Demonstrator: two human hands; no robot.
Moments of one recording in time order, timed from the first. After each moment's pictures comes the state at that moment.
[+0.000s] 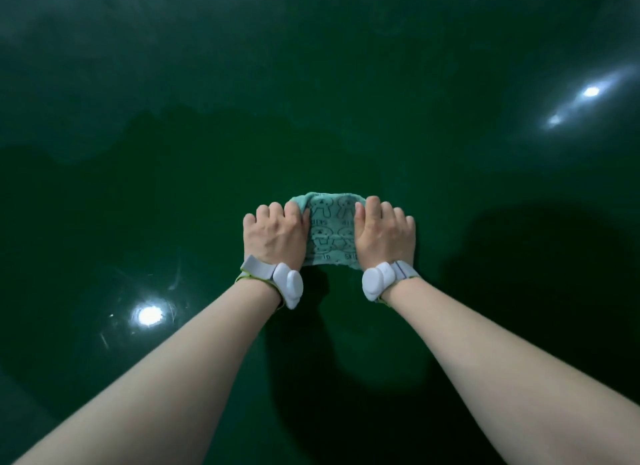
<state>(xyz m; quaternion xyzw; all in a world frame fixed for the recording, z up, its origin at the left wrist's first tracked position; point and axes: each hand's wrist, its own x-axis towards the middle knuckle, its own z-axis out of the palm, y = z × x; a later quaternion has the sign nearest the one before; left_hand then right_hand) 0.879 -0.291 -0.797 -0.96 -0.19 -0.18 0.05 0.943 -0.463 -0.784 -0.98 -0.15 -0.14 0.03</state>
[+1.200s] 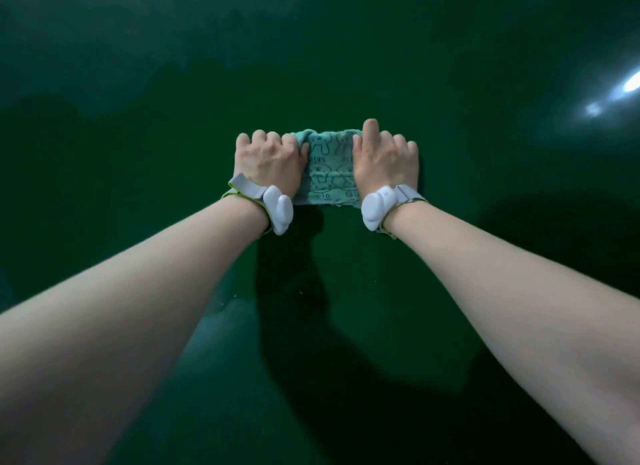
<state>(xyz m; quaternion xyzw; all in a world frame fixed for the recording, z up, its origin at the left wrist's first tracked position) 0.910 -0.215 -0.796 -0.96 -0.13 -0.20 0.12 0.982 -0.394 -0.775 -0.97 -0.23 -0.11 0.01</state>
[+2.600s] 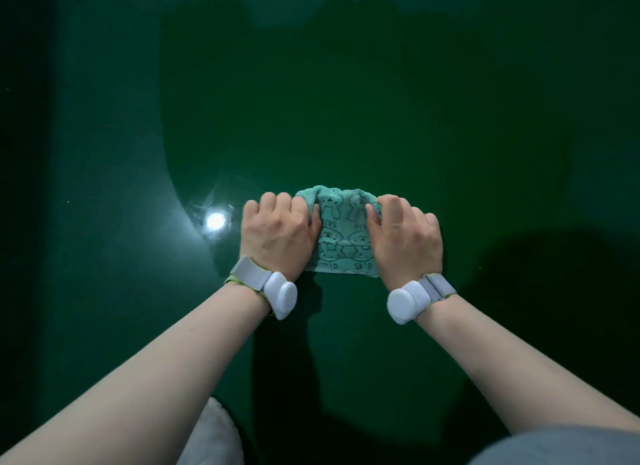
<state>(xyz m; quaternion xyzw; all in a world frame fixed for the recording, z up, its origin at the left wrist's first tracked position) 0.654 -0.194 -0.789 -0.95 -0.28 -0.11 0.08 0.779 -0.348 -0.786 -0.91 -0.39 -0.10 0.10</state>
